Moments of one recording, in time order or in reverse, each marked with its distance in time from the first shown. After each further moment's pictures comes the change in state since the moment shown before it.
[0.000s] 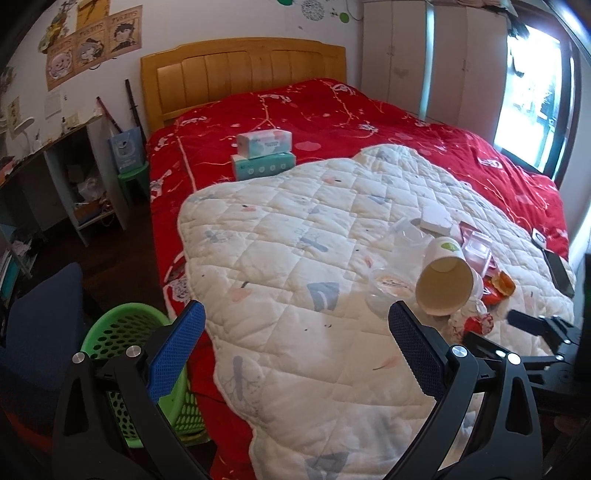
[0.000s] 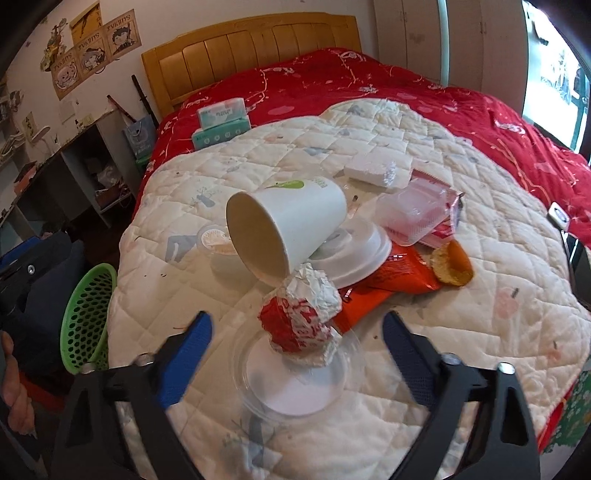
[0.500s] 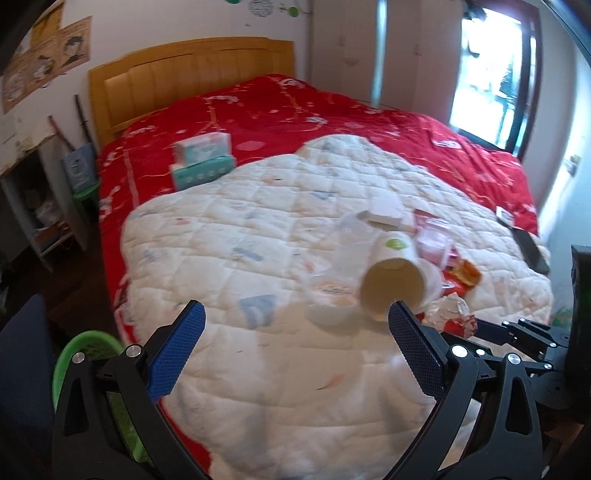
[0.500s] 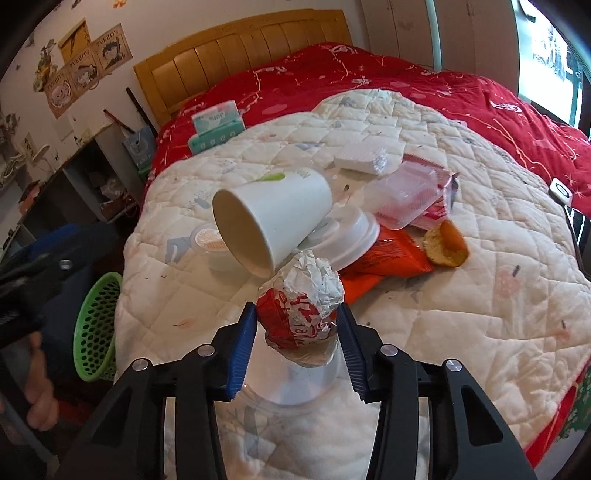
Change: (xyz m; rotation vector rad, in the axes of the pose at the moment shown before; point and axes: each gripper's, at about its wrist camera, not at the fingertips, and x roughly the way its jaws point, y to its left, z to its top) left arm 0.020 -0.050 0.010 0.117 0.012 -0.168; right arm -0.014 -0.020 -0.010 0.070 -0.011 0.047
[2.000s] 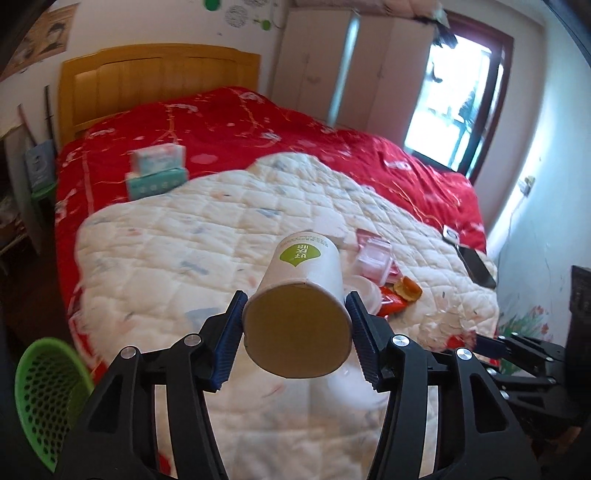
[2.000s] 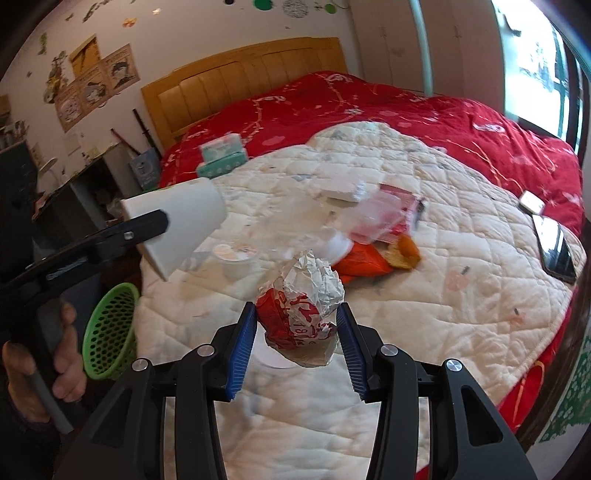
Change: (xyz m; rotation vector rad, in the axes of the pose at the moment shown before) left arm -0.030 0.006 -0.003 -0.063 -0.069 -0.192; right arm -0.066 0.006 -0.014 -0.012 -0.100 -0.004
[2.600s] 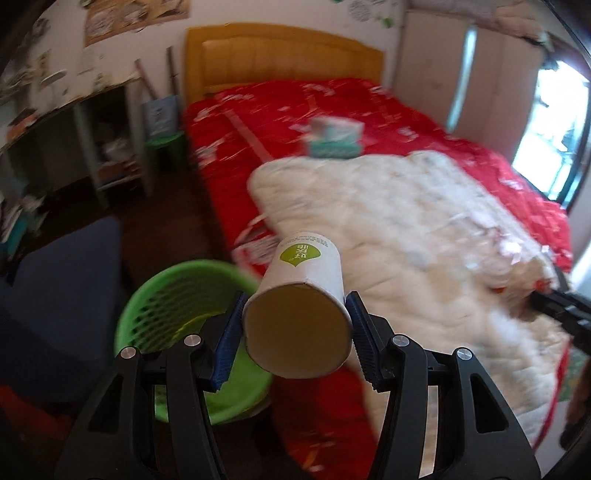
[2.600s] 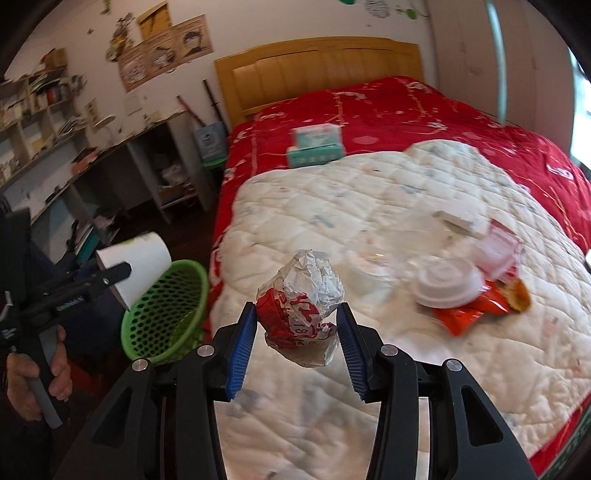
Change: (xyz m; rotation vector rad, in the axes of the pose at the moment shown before) left arm -0.094 0.167 -0.068 -0.202 0.064 0.408; right arm 0.027 0.123 0.010 -0.191 0.035 0.172
